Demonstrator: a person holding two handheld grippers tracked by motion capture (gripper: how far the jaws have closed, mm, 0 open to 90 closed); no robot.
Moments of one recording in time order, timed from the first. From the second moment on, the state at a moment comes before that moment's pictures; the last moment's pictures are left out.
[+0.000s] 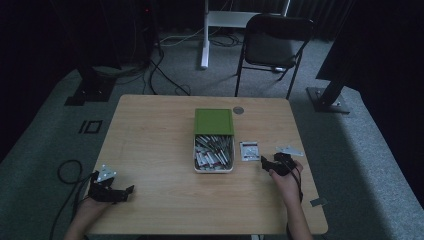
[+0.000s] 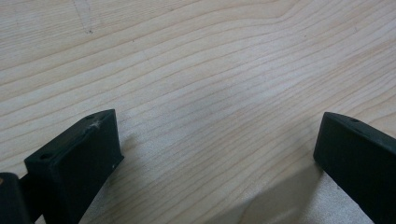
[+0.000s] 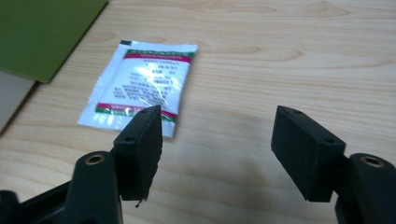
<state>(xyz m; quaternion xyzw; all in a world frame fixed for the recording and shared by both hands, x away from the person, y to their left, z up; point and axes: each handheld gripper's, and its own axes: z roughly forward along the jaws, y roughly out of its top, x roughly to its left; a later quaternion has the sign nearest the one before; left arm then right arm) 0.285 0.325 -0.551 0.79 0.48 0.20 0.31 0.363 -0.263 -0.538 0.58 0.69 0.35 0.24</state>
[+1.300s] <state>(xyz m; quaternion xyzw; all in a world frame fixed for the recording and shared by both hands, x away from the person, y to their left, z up) 0.285 0.325 -0.551 0.79 0.48 0.20 0.31 0.296 -0.301 -0.540 0.64 0.64 0.30 0.31</state>
